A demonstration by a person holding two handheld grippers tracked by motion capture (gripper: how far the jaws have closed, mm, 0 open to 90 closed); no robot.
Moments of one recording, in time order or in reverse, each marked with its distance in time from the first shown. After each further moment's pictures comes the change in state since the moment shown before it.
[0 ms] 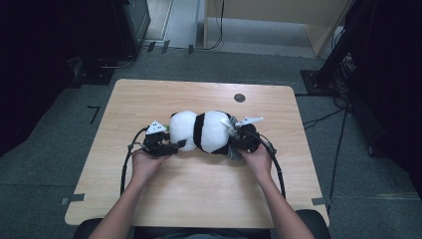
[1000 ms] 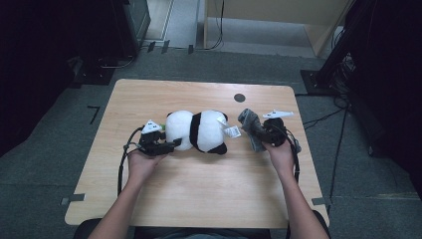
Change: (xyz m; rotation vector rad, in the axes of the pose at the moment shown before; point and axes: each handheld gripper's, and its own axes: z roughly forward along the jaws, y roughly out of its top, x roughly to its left) left arm 0.004 0.002 -0.012 -0.005 0.034 -0.012; right arm -0.056 -0.007 -0.059 -0.097 -0.112 0.050
